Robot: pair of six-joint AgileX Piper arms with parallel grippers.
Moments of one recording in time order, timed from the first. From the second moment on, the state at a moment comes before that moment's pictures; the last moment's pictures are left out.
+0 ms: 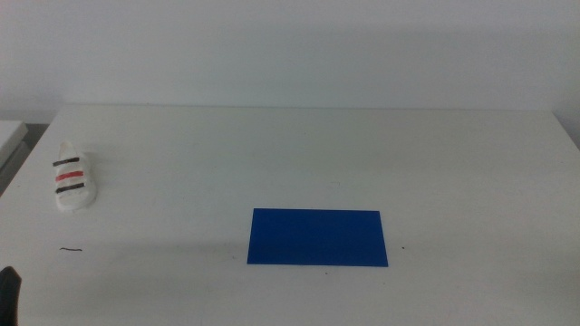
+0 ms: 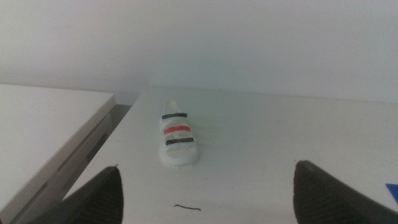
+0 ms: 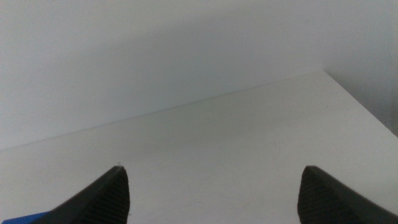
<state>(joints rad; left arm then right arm) 0.08 0.00 0.00 -0.01 0.21 -0.07 0.03 0.00 0.00 -0.04 0.19 0.30</state>
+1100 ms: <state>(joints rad) 0.14 1.69 -1.39 0.04 0.85 -0.19 0.03 0.00 0.00 -0.04 0.19 0.30</state>
